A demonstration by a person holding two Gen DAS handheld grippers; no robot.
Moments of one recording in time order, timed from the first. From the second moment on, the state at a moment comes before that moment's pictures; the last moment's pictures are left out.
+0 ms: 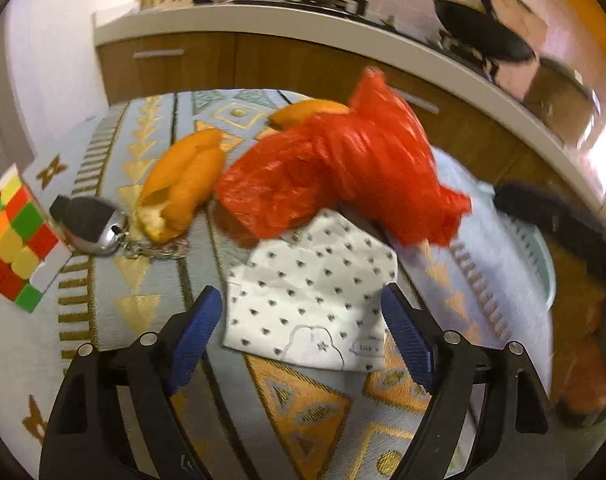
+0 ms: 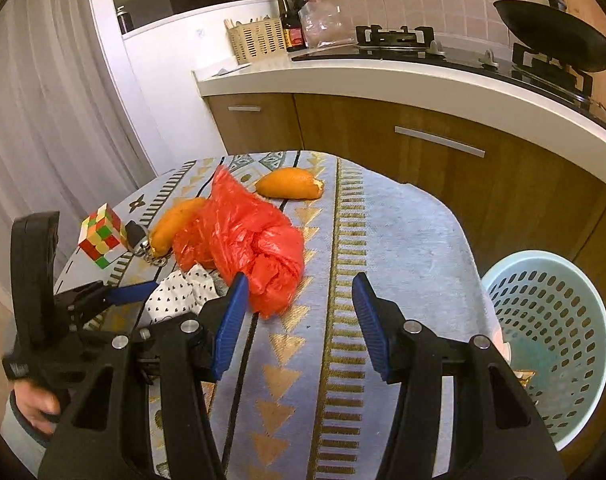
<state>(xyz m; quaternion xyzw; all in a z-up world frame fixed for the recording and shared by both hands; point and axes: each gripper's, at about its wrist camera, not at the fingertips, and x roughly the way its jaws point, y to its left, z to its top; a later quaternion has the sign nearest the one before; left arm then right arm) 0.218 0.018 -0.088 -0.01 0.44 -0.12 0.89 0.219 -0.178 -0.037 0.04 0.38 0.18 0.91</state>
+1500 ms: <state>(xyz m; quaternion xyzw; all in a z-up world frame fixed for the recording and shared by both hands) 0.158 0.028 -0.013 -0.11 0.31 -0.18 0.93 0.216 -0.215 0.023 0.02 0.29 0.11 0.95</state>
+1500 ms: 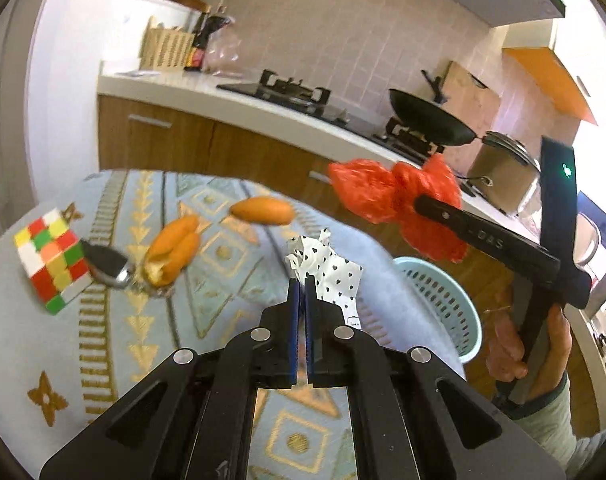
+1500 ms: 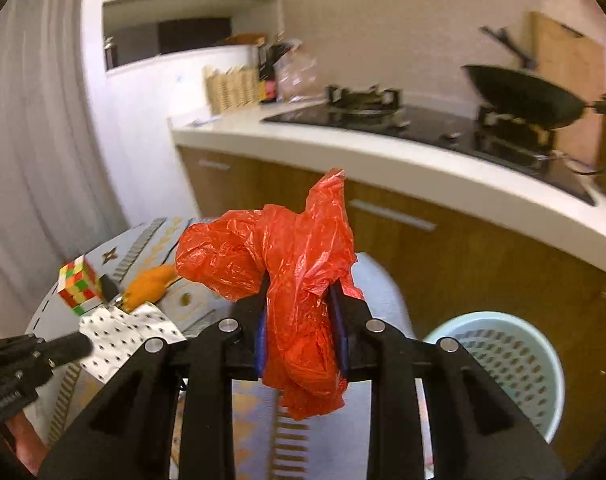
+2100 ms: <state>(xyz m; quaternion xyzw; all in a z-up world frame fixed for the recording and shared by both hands) 0.183 -0.102 0.032 -0.05 0.27 -0.27 0.92 0.153 -0.379 0.032 0.10 0.27 -0.02 0.96</state>
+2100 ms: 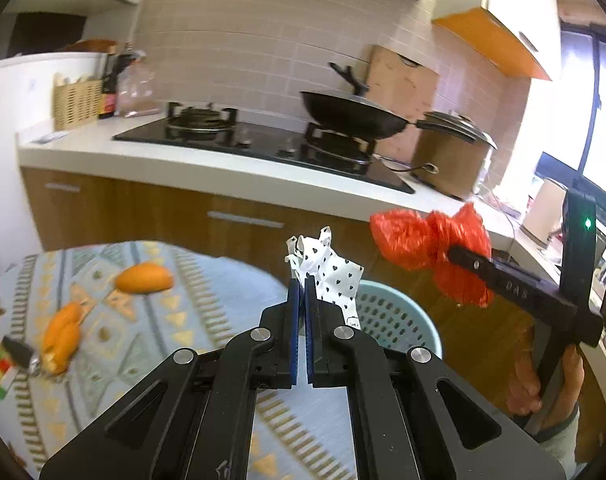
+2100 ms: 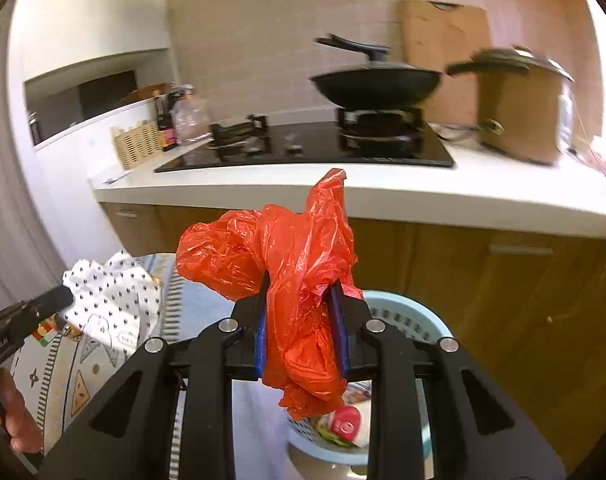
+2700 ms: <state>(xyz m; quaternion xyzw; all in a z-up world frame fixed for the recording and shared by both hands) 0.205 -0.220 -0.002 -0.01 0.32 -0.32 0.89 0.139 -0.452 -0.025 0.16 0.33 -0.07 0.93</state>
